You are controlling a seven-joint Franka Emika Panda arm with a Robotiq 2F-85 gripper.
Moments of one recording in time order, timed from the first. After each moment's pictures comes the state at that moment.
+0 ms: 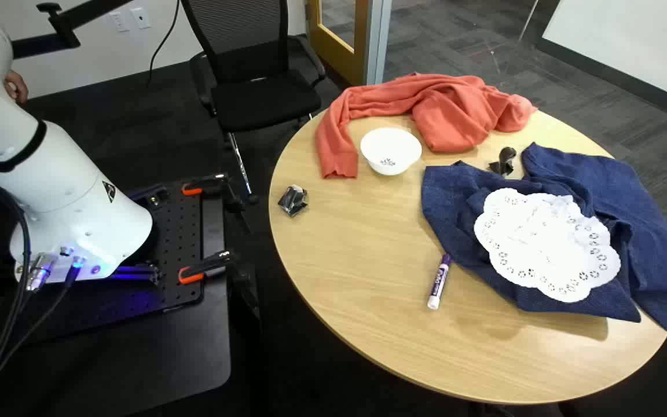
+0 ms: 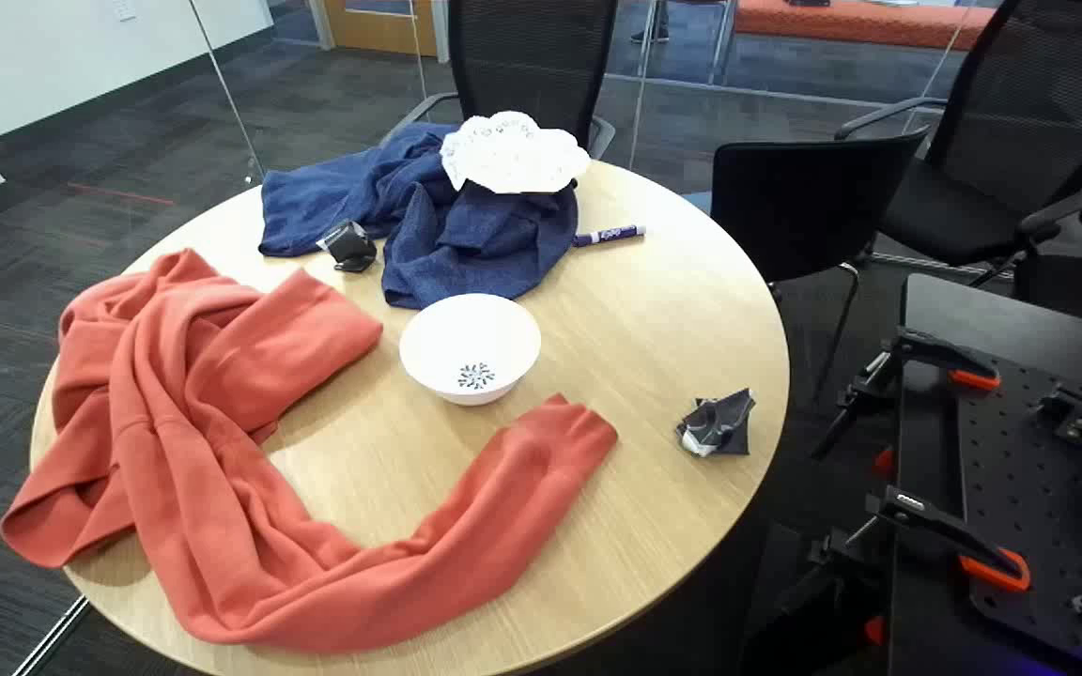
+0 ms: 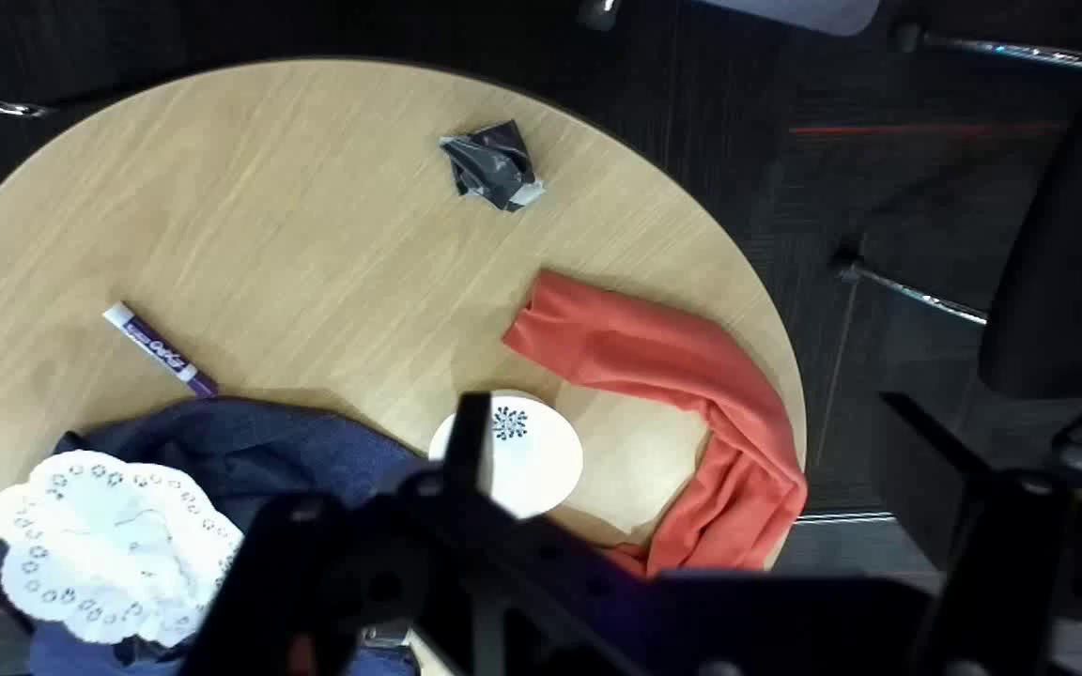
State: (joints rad) arm 0.15 -0.99 0.08 -2.64 0.10 1.82 -0.03
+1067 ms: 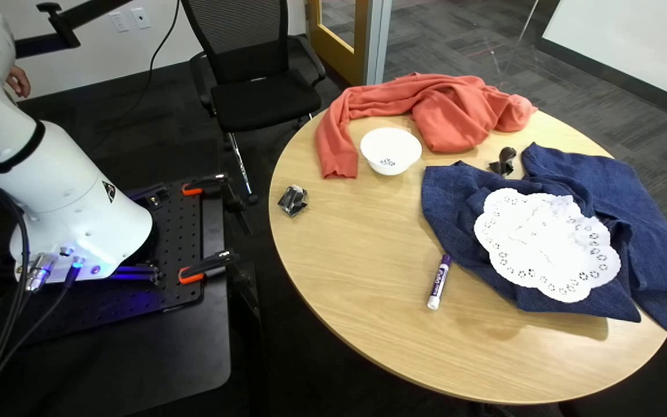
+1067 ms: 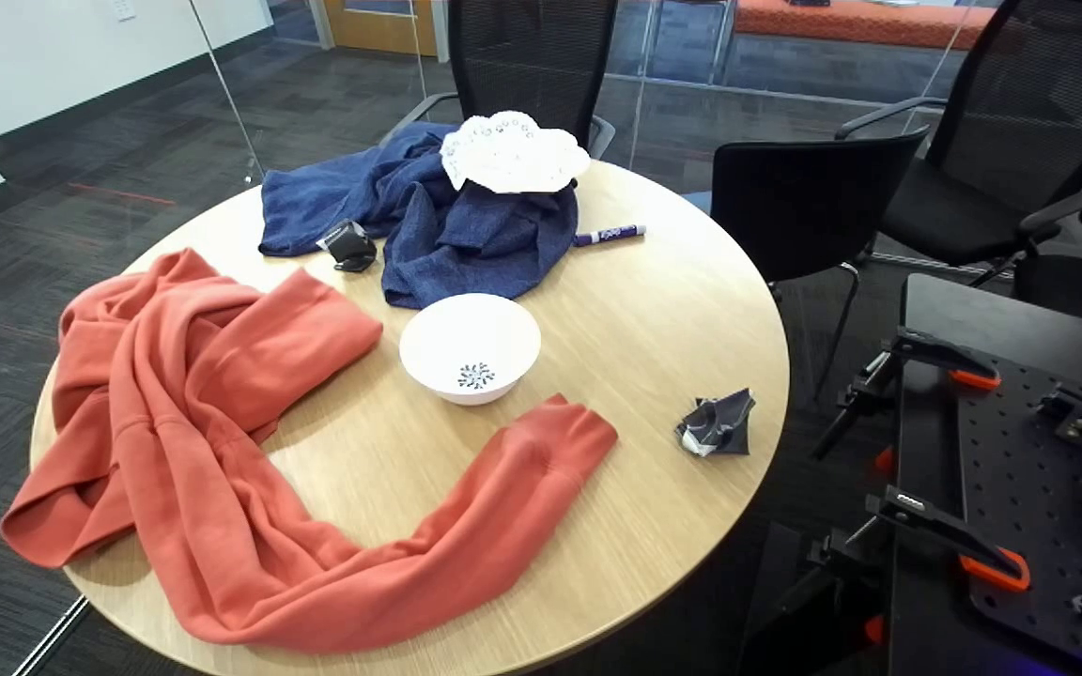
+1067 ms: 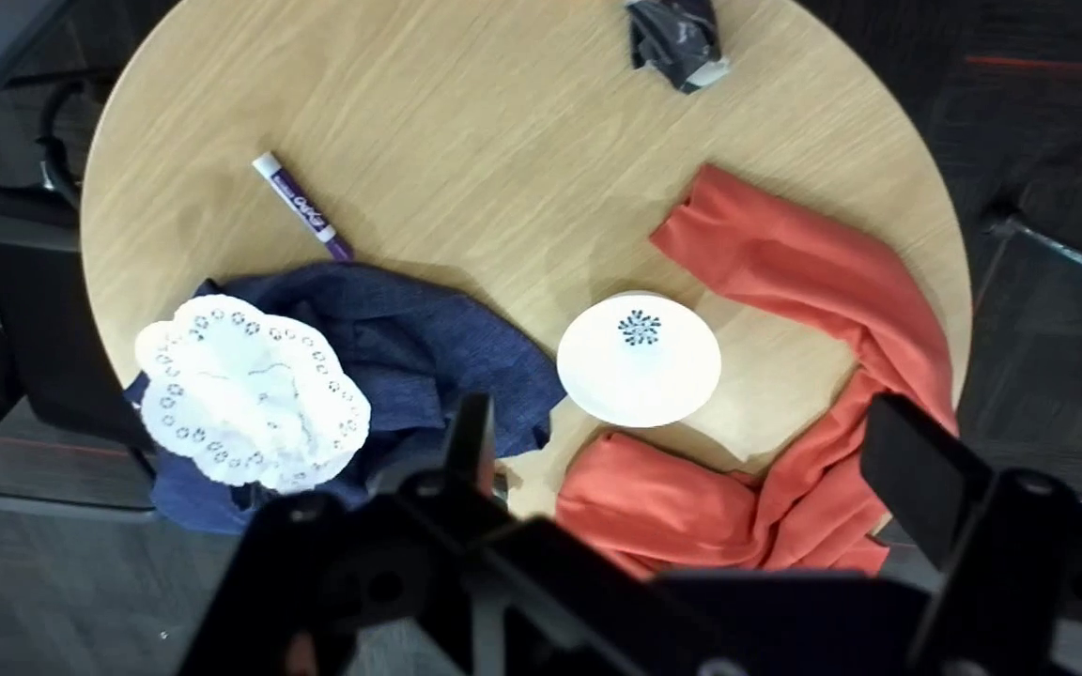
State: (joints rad) arm 0.10 -0.86 0.02 -2.64 -0.09 2.06 -0.14
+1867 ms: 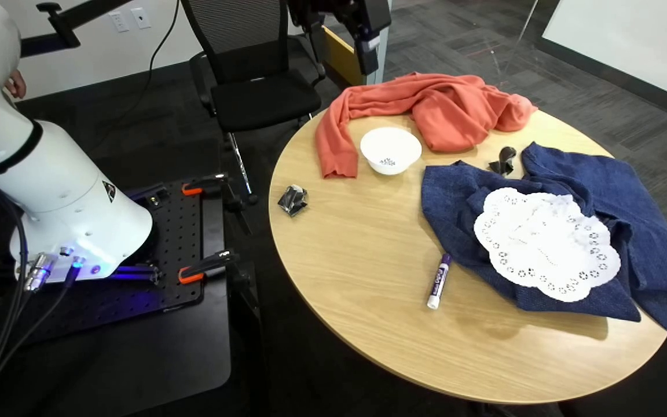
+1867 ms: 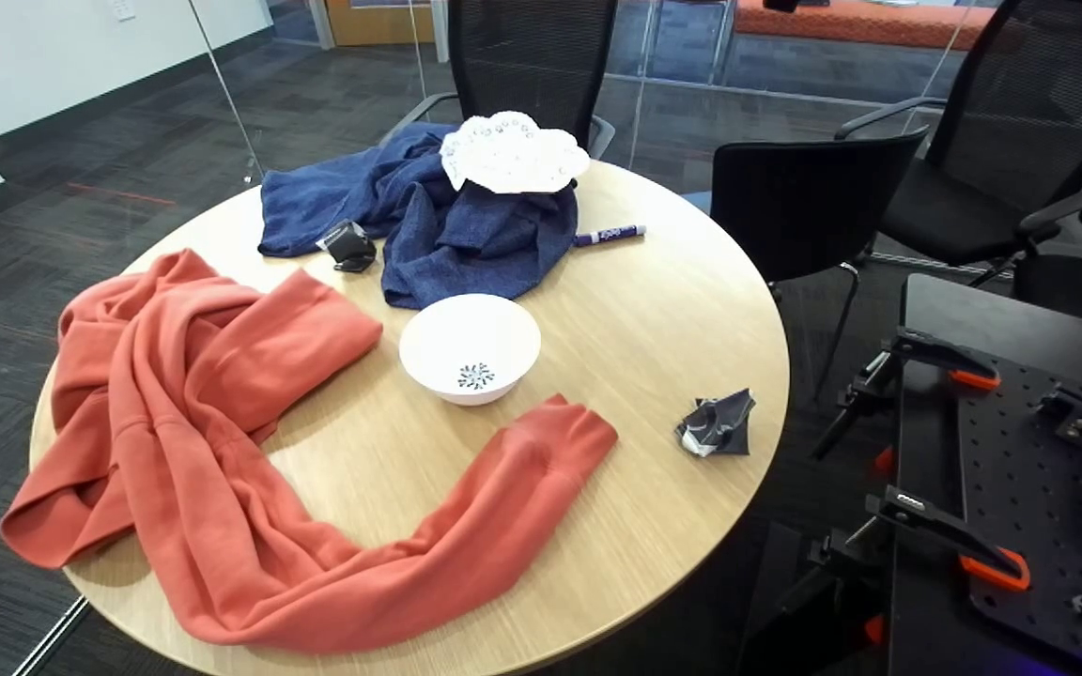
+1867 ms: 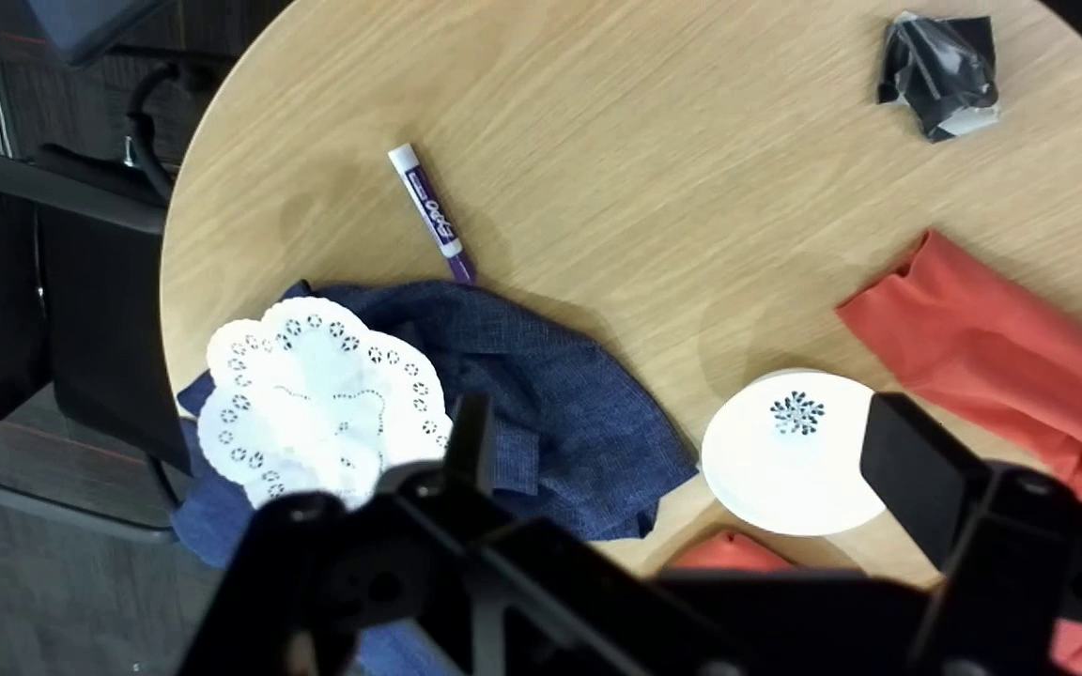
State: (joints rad) arm 0.01 -0.48 -0.13 -2.56 -0.26 2.31 -0.35
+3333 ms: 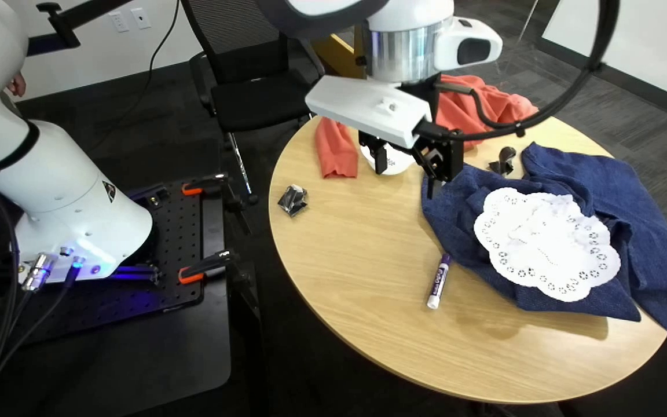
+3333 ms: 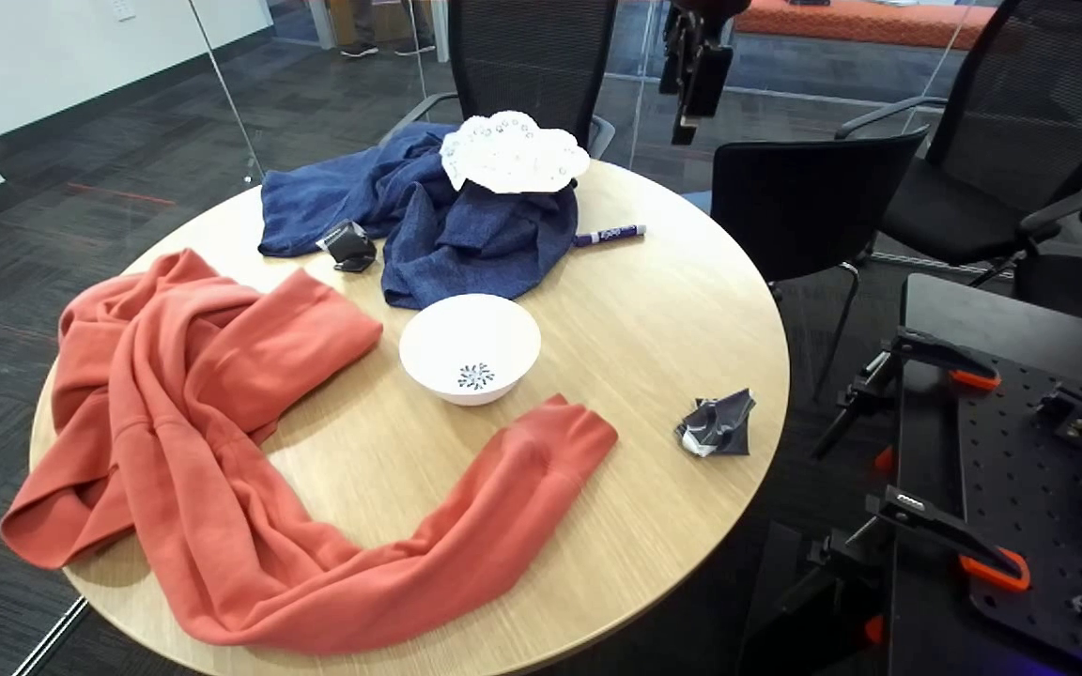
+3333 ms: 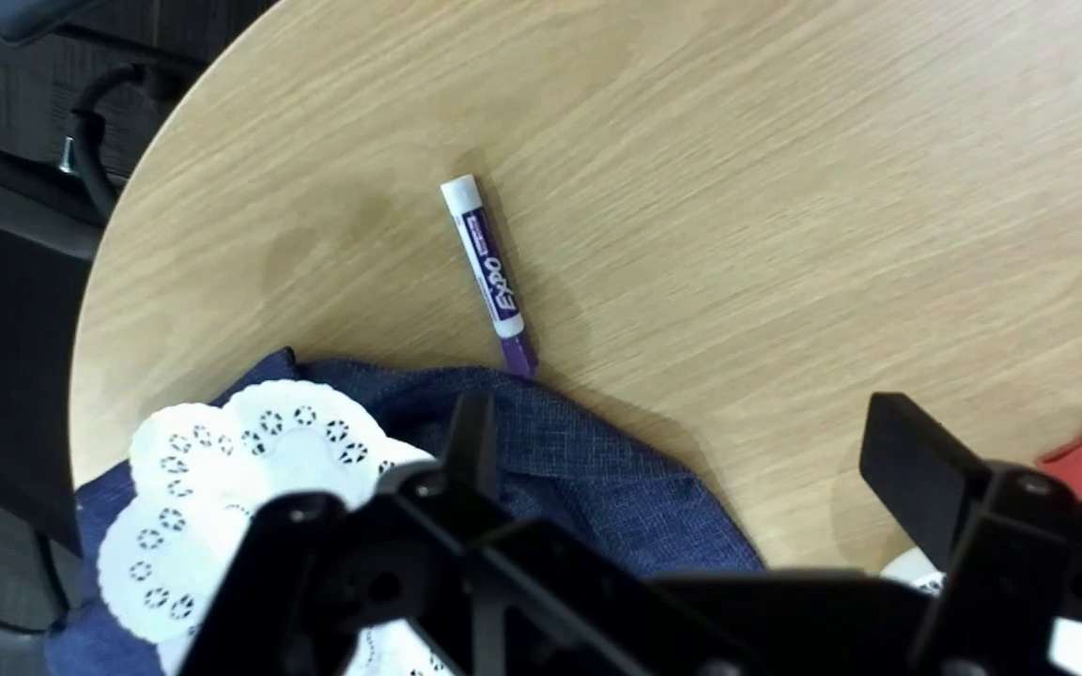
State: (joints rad) arm -0.08 0.06 -0.21 -2.39 -0.21 2.61 -0.63
